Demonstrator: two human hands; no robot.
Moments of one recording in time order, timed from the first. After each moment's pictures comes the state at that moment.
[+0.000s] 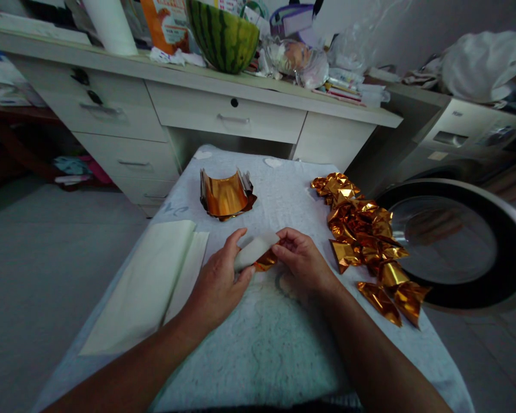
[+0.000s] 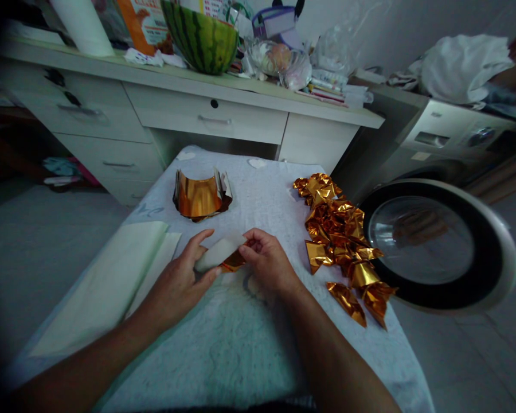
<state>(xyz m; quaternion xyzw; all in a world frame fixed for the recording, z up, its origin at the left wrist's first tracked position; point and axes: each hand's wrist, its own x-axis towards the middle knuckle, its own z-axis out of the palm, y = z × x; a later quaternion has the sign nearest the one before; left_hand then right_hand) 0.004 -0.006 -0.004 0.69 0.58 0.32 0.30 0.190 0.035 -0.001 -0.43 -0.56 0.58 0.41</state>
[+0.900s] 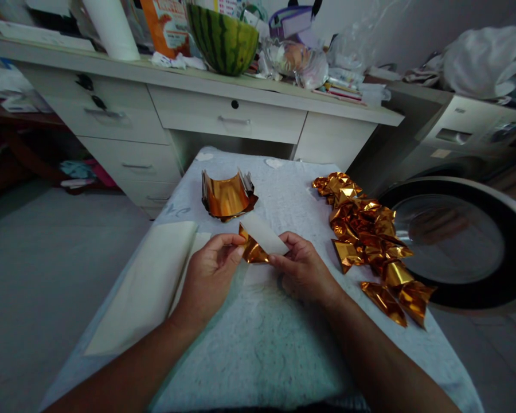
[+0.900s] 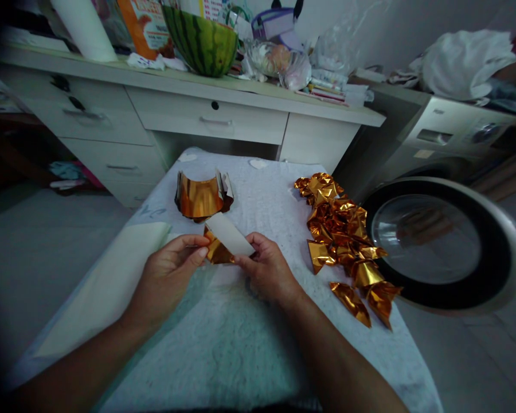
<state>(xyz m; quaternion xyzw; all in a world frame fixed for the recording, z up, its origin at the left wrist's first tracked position) 0.000 0.002 -0.003 0.49 0.53 0.53 0.45 0.184 0.020 0.000 -0.40 -0.50 0.64 0.42</state>
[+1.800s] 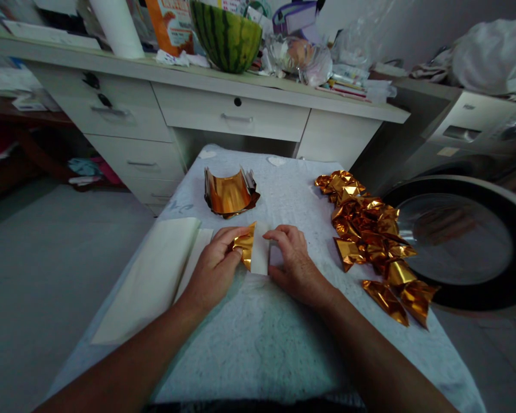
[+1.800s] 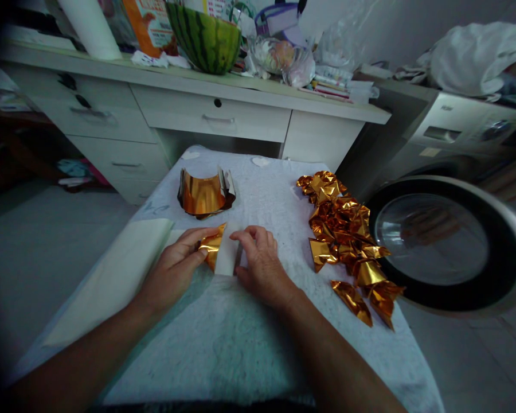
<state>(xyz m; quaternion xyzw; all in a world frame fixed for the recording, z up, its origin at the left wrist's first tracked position) -0.005 0.009 0.000 0.59 0.52 0.47 0.40 0.187 0.016 -0.004 -0.45 -0.83 0.19 0.27</state>
